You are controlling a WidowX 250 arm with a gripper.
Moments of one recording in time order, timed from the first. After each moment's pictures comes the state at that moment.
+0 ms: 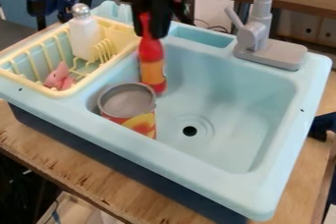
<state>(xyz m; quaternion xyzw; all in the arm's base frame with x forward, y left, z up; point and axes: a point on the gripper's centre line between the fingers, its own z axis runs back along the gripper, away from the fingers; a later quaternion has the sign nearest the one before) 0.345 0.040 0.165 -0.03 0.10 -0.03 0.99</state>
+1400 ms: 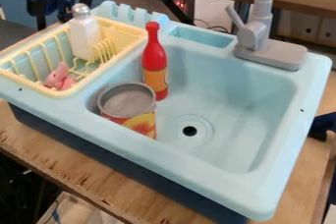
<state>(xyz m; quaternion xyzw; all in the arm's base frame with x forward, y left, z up) 0.306 0.025 0.234 -0.05 0.01 -0.03 1.00</state>
